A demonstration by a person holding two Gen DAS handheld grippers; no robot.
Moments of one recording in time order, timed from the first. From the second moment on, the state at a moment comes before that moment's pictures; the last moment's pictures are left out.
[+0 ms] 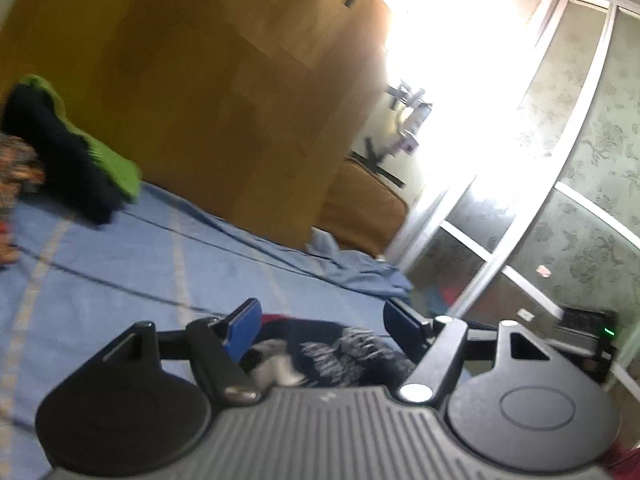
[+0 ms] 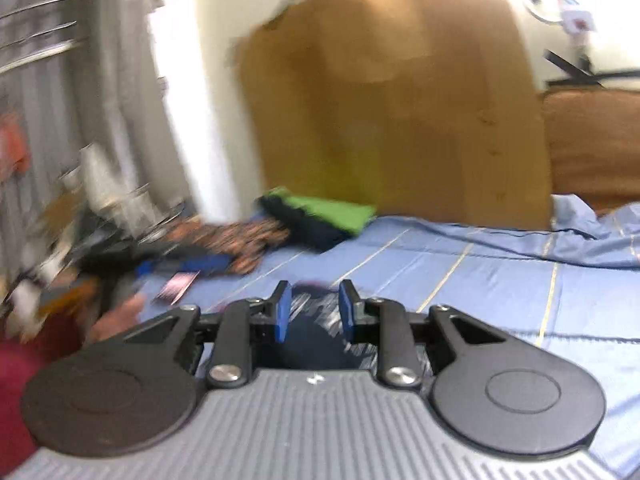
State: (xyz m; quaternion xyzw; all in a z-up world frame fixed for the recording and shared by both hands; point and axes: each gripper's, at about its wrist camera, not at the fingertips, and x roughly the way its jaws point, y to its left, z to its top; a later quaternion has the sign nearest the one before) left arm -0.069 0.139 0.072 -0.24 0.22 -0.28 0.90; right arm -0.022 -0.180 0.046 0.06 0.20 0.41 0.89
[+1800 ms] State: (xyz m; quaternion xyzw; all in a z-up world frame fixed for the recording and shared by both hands) left arm -0.003 0.112 -0.020 -0.31 0.39 -0.34 0.80; right arm -0.001 -0.200 -0.048 0.26 0.35 0.32 0.84
